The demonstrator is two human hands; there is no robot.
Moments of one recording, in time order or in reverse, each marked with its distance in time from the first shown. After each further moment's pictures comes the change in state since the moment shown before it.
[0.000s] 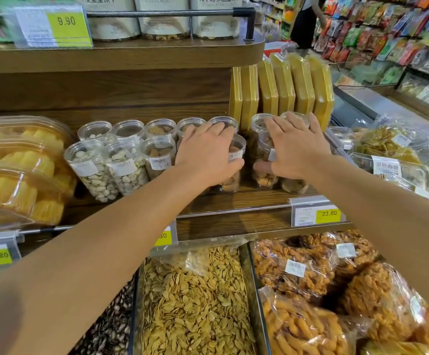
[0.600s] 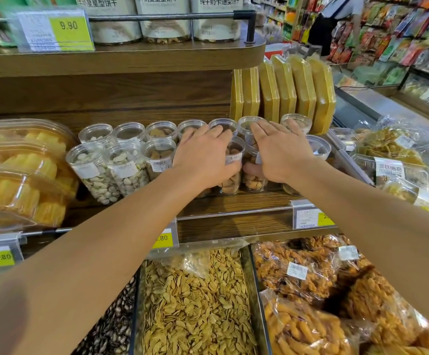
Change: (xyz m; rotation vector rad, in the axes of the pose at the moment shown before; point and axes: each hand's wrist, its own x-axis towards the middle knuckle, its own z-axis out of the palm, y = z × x) left_hand -0.004 -0.002 -0.005 0.002 -0.034 -0.018; right_hand 0.008 -0.024 0.001 0.021 0.035 -0.076
